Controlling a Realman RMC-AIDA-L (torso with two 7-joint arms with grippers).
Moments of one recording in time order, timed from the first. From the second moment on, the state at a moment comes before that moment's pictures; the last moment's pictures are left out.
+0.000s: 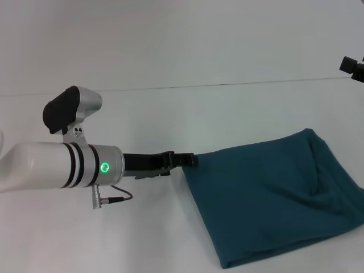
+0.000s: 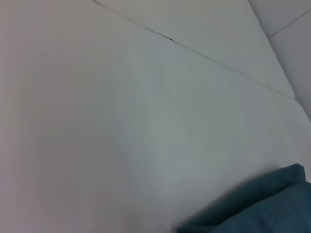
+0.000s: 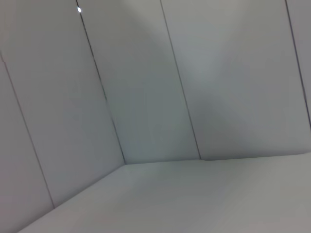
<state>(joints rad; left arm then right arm) -0.79 -2.16 -2.01 -0.52 -1.14 0.90 -2.47 0.46 2.02 -0.35 -0.86 -1.85 -1.44 1.59</state>
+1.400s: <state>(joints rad) -0.87 -2.18 -2.01 -0.40 -1.22 0.86 -2.48 0.46 2.03 -0.35 -0.86 -1.85 -1.44 1.57</state>
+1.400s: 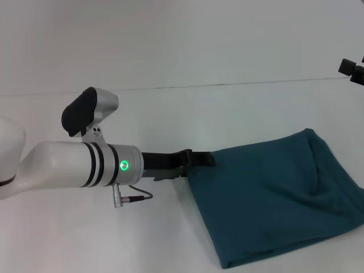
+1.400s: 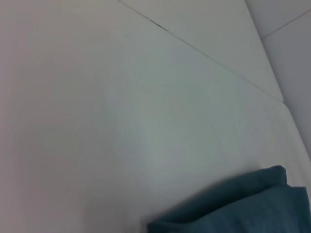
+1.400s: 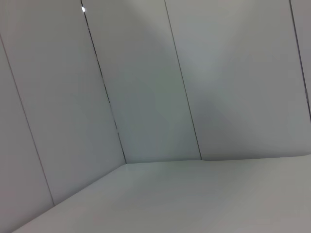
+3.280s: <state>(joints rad) -0.78 -2.15 -1.97 -0.49 -1.23 0.85 -2.46 0.46 2.05 -0.35 -0.86 -1.85 -1.41 1.53</state>
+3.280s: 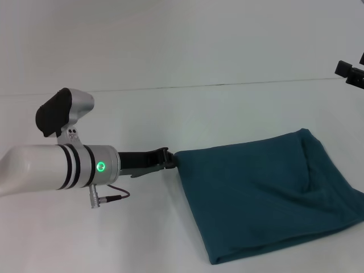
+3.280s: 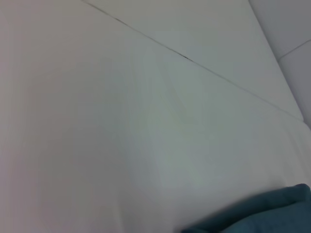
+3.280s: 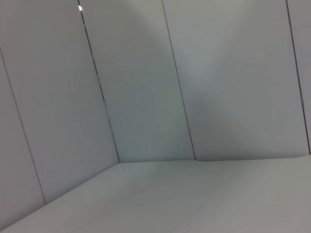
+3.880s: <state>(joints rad) -0.66 -2.14 -2.02 -0.68 -1.24 1.04 -2.47 0.47 2.06 -0.35 -0.86 -1.85 -1.38 1.51</state>
